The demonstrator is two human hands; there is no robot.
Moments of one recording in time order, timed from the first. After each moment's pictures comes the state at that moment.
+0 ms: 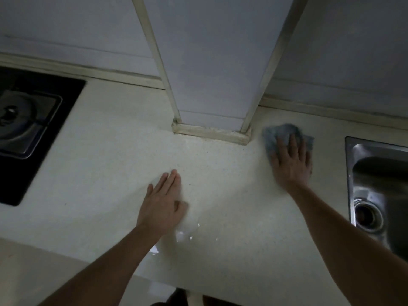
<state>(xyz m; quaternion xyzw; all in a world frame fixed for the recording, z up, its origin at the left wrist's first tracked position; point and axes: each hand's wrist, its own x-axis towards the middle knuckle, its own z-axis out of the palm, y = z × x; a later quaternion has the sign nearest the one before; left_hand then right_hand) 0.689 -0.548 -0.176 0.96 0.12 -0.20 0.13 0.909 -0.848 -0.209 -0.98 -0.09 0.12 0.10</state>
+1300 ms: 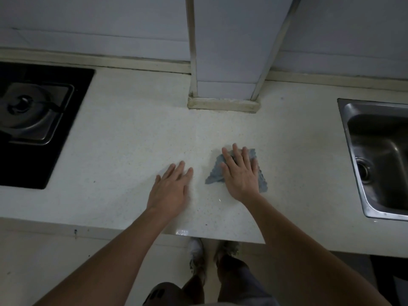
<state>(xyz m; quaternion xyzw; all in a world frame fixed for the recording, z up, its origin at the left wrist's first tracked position) 0.610 -0.506 -0.170 0.97 0.06 -0.19 0.14 0.702 -0.710 -0.203 -0.96 -0.17 0.16 0.17</state>
